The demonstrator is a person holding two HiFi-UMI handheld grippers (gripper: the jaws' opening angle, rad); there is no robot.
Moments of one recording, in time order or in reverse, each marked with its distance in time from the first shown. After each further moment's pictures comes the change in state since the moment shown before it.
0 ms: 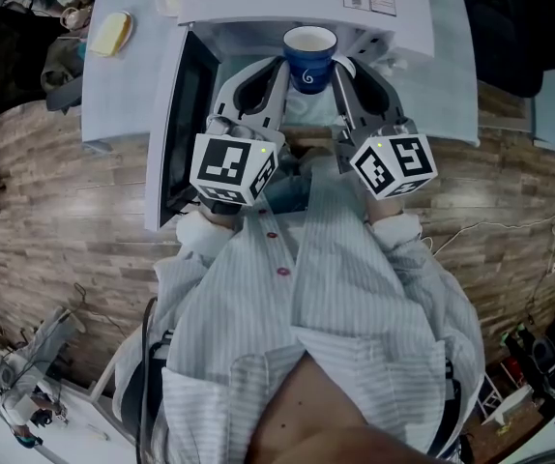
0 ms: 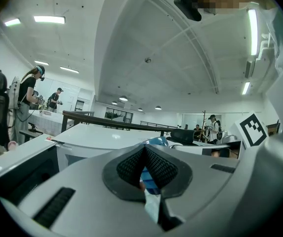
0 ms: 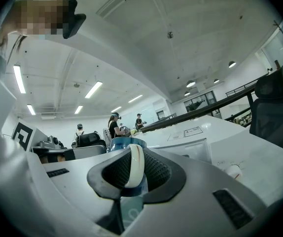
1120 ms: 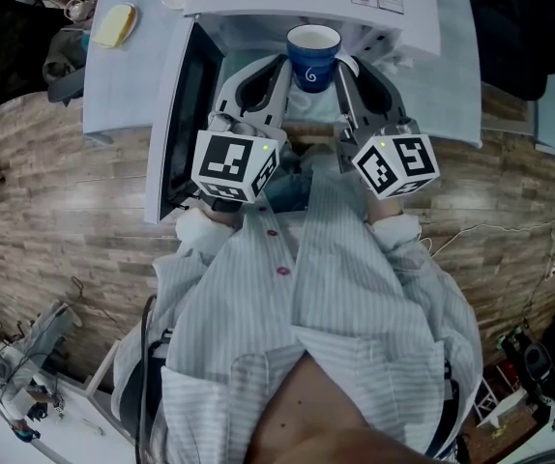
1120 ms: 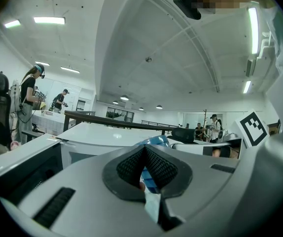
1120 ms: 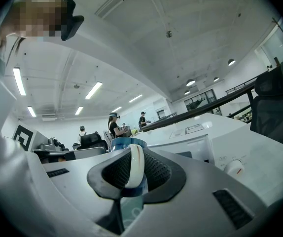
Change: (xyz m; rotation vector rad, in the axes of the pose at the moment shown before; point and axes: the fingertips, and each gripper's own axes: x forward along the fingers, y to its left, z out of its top) left arm -0.008 0.003 -0.006 0.003 0.009 0.011; right arm -0.001 0.006 -0.005 0.016 0.002 0.008
